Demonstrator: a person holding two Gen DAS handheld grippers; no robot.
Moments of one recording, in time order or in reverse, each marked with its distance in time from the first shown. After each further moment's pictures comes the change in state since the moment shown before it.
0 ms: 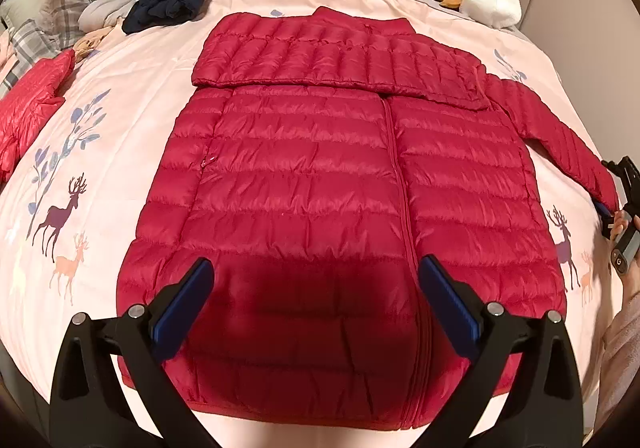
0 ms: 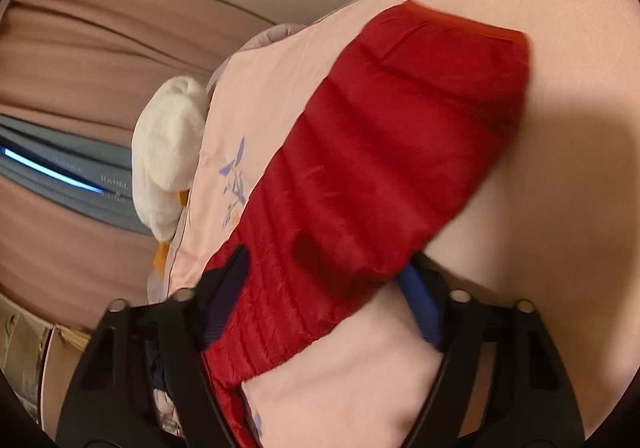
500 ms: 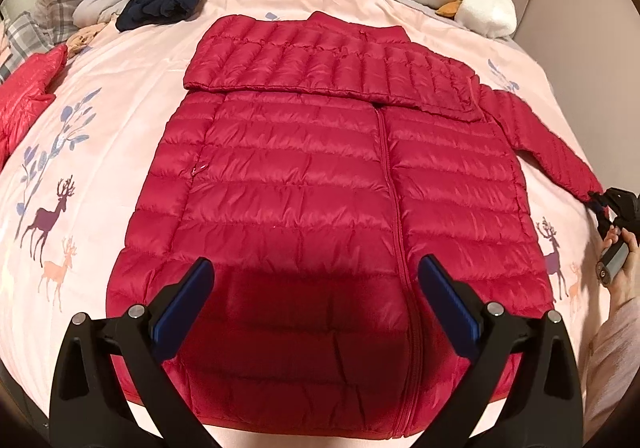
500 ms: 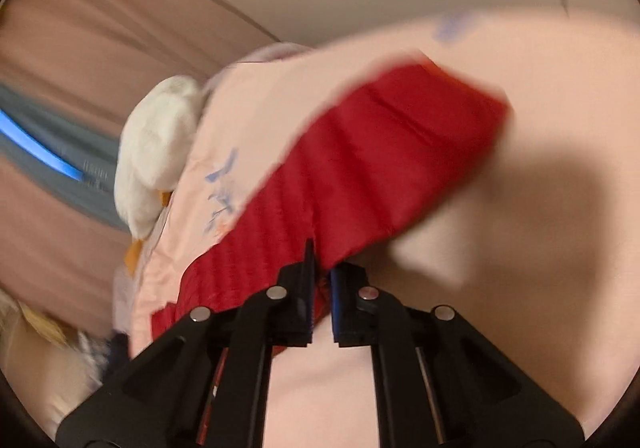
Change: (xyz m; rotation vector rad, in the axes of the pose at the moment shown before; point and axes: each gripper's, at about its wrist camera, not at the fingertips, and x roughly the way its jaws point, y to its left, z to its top) left arm 0.001 0.006 0.005 -0.026 -0.014 -0.061; right arm -0.017 0.037 -0.010 -0.189 -0.095 -0.084
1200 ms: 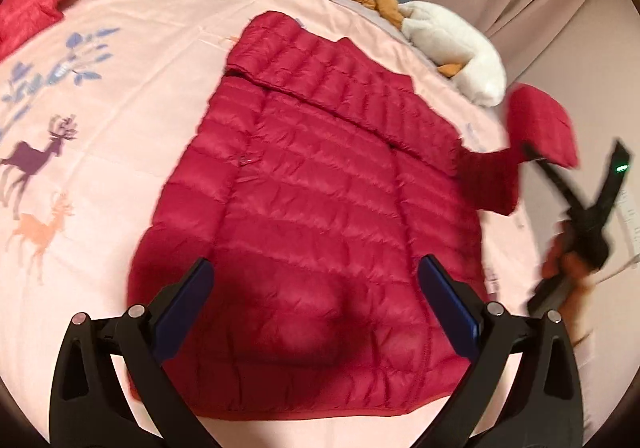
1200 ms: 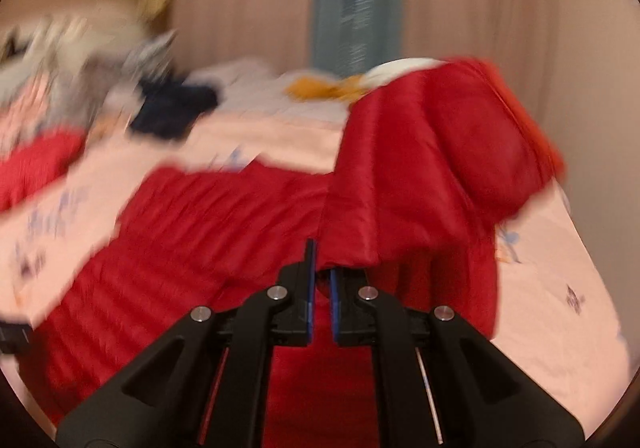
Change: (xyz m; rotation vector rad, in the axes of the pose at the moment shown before) left arm -0.015 0.090 -0.006 -0.252 -0.040 -0.281; right arm -0.042 0.285 -0.268 -1.255 0.048 0.218
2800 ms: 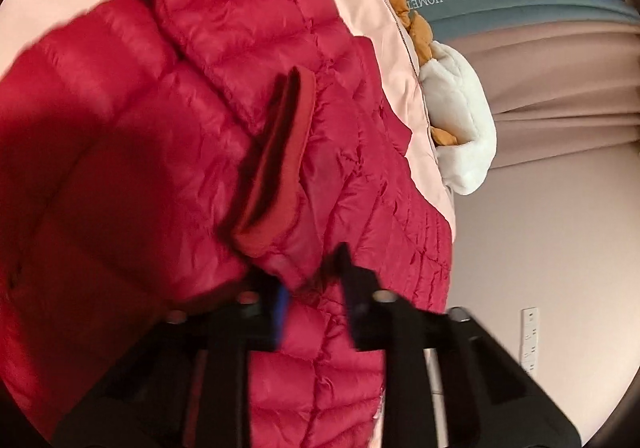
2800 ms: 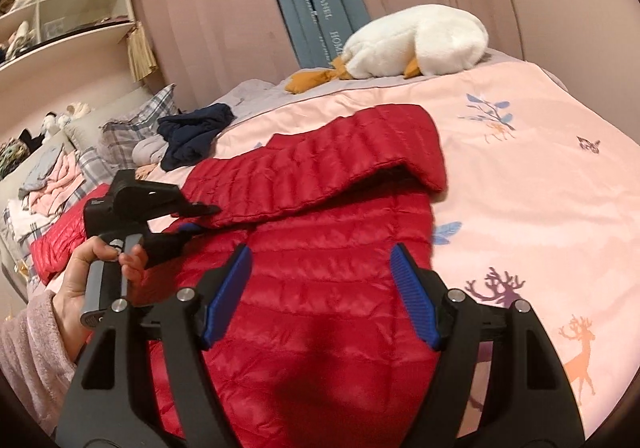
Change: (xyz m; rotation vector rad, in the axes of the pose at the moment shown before) left arm 0.152 0.004 0.086 -0.445 0.057 -0.308; right arm -0.087 -0.047 -0.116 0.404 -0.052 0.154
